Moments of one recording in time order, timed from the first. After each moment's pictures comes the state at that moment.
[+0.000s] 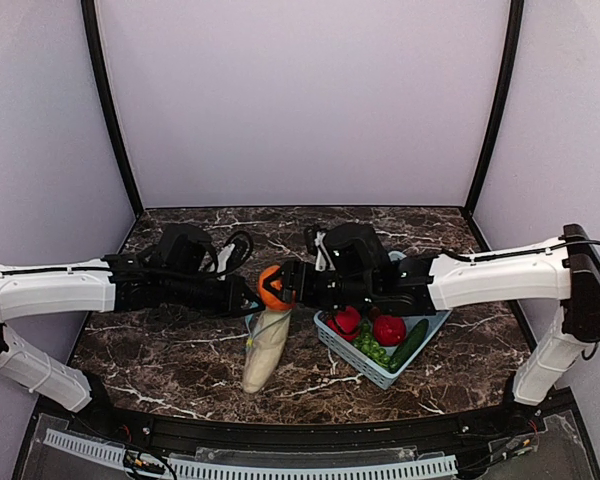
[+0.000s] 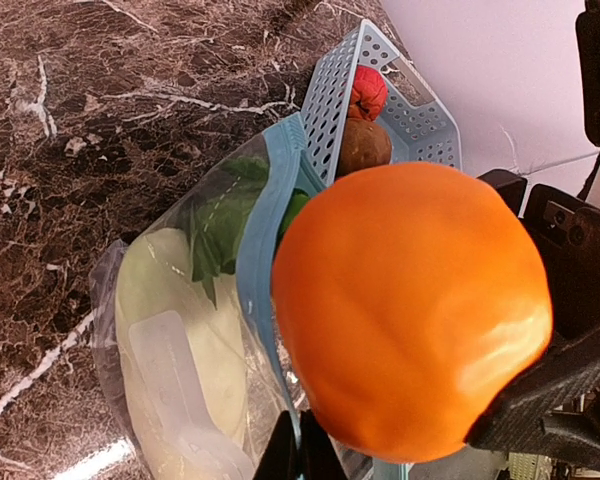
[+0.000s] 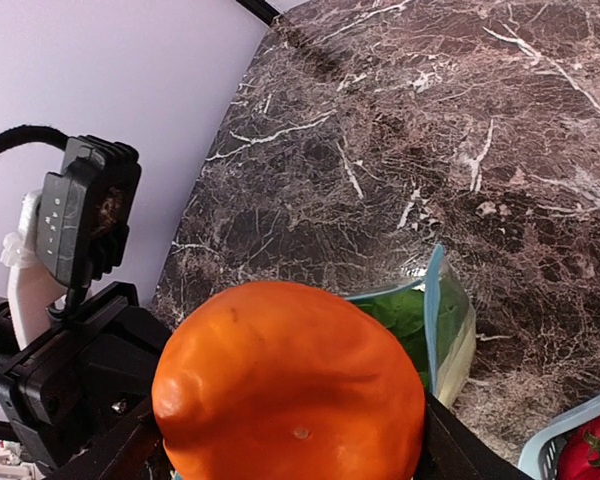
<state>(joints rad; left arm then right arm) -0.83 1.29 0.84 -0.22 0.29 -0.72 1.11 1.64 1.13 0.03 0.02 0.90</state>
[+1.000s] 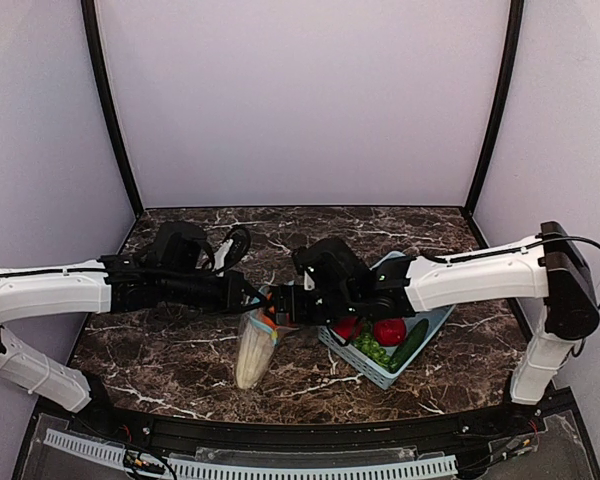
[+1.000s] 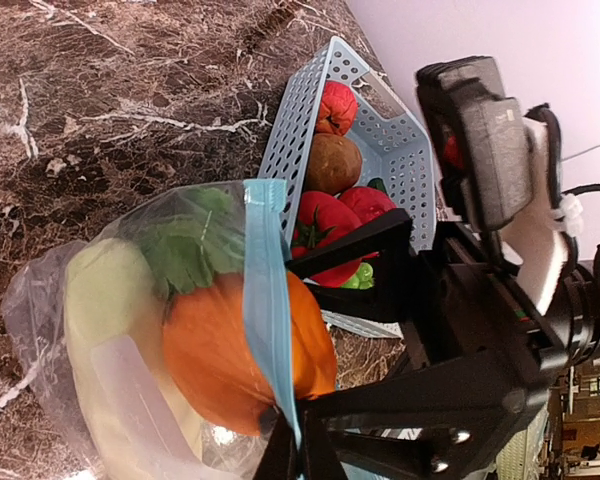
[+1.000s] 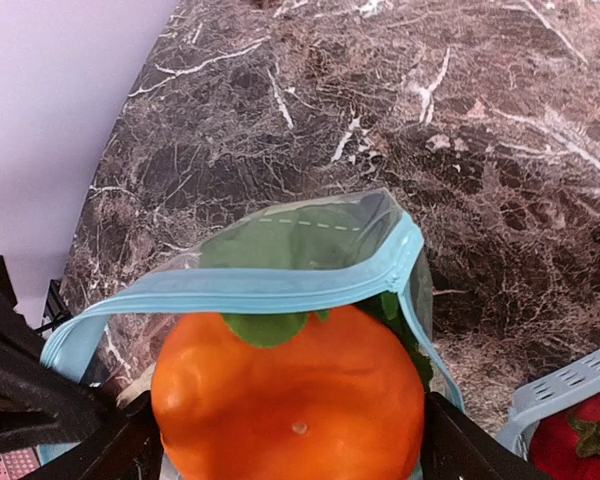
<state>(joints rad) -0.83 1.27 0.83 -0.18 0.31 -0.74 1.13 1.76 1.22 -0.17 0.05 0.83</state>
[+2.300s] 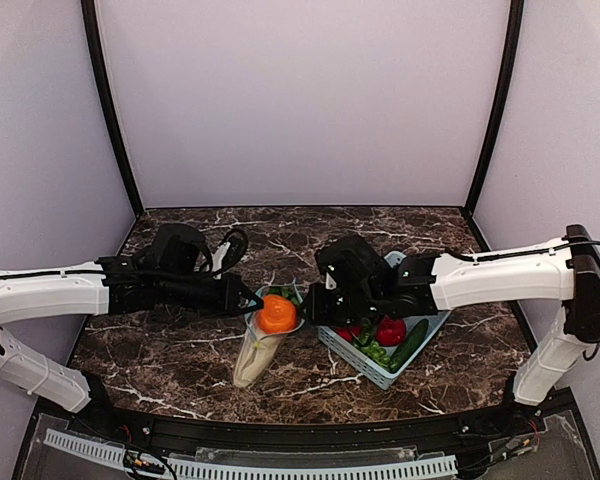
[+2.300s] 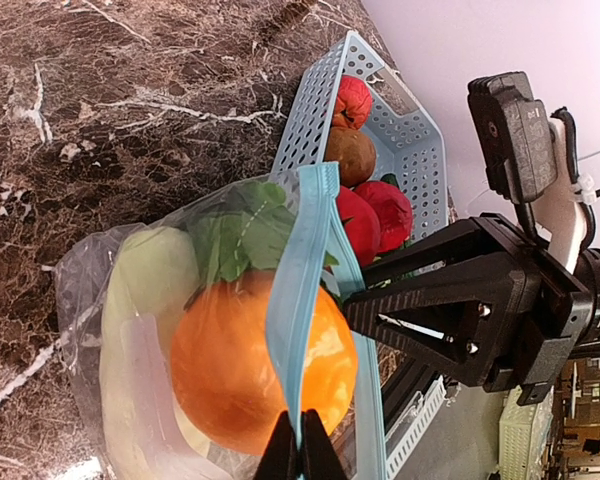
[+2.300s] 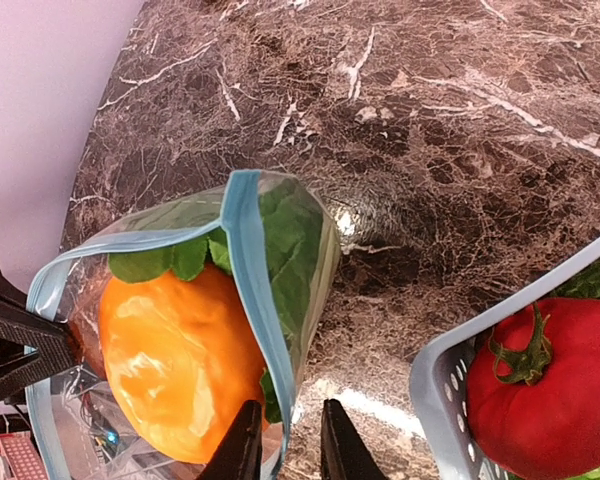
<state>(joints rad) -0.83 1.25 0.82 -0.20 0.29 -0.74 1.11 1.63 1.13 -0.27 0.09 0.91</state>
